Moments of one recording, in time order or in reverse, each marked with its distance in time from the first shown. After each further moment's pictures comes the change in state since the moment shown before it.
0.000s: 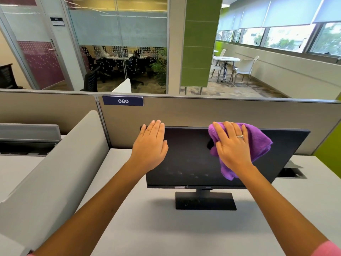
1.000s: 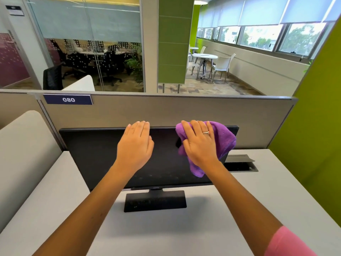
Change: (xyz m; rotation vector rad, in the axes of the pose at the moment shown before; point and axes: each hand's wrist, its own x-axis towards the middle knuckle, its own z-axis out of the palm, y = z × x) left_hand 0.061 0.163 0.032 -0.047 0.164 -0.003; right_hand -0.014 0.122 -0.003 0.087 0.011 -0.046
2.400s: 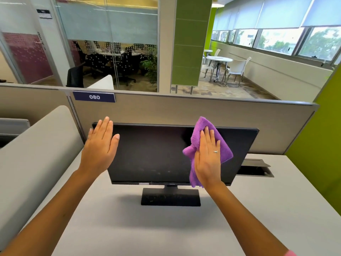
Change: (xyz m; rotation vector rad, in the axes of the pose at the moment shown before) left_hand -0.073 -0.132 -0.033 -0.094 0.013 -0.275; right_hand -0.046 -0.061 0.012 0.373 0.174 0.137
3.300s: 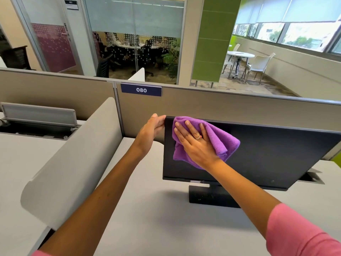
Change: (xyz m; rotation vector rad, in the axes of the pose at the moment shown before) left_hand 0.026 -0.083 -0.039 -1.172 -0.379 -0.371; right_hand 0.037 -0.153 0.154 -0.440 -0.109 -0.730
